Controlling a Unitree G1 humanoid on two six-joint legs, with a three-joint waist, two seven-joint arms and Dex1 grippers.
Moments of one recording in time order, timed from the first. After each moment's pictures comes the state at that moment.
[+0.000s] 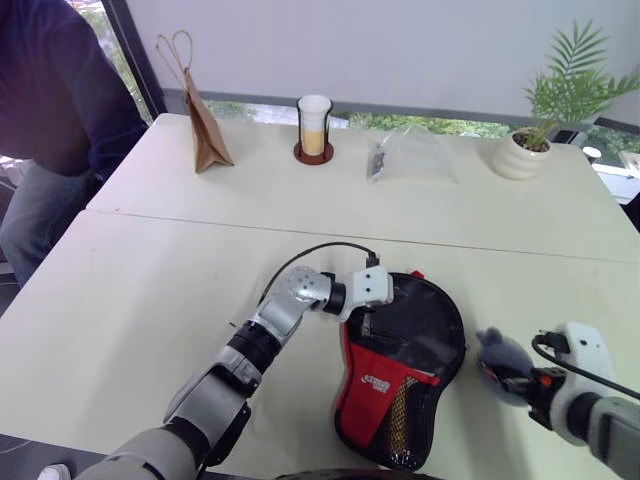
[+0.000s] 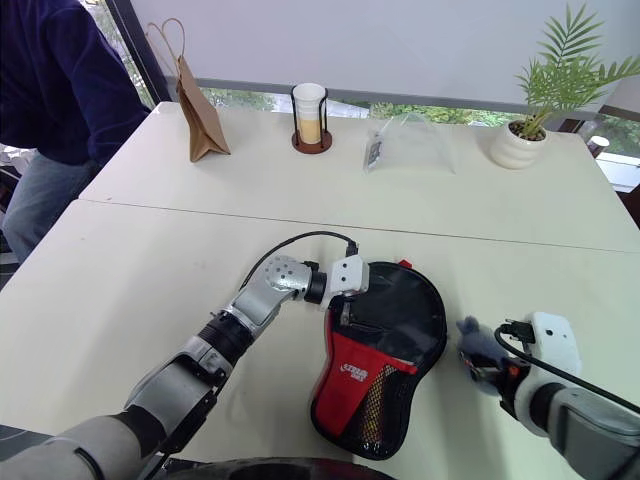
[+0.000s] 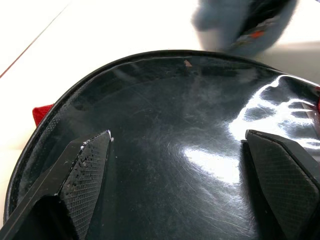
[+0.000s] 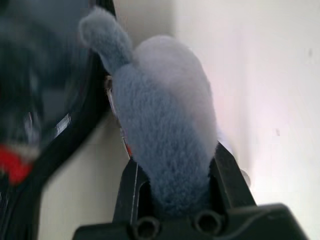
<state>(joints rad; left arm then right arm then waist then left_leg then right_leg) -0.64 0.04 -0.50 0.58 0.01 -0.06 -1.08 0.43 -0.69 -0.77 -0.82 1.30 1.56 -0.11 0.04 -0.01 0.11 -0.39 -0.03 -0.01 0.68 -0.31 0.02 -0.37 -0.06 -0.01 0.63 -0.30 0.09</state>
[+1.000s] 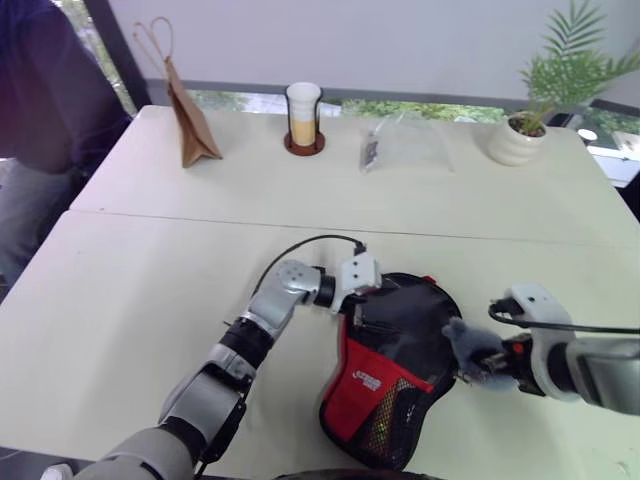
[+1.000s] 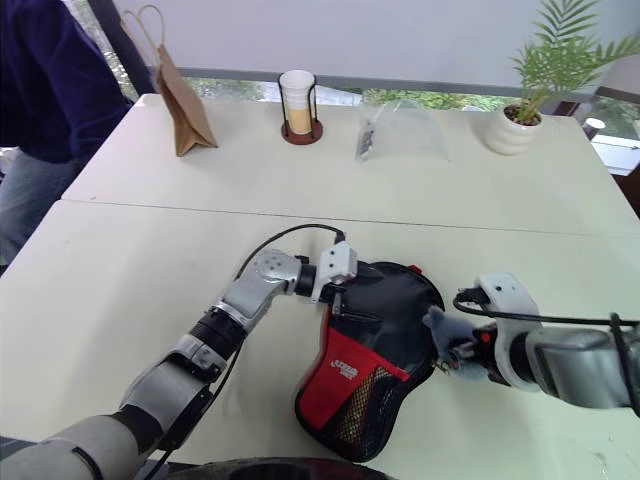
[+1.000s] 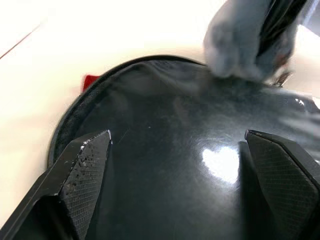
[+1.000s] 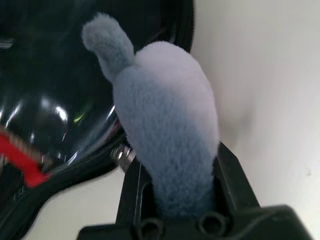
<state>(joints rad) -0.64 0.10 -0.38 0.49 -0.10 0.07 -1.16 0.05 -1.34 -0.09 -0.55 1.77 1.12 -0.44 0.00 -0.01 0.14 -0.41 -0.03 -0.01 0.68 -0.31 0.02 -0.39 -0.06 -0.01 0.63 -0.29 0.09</state>
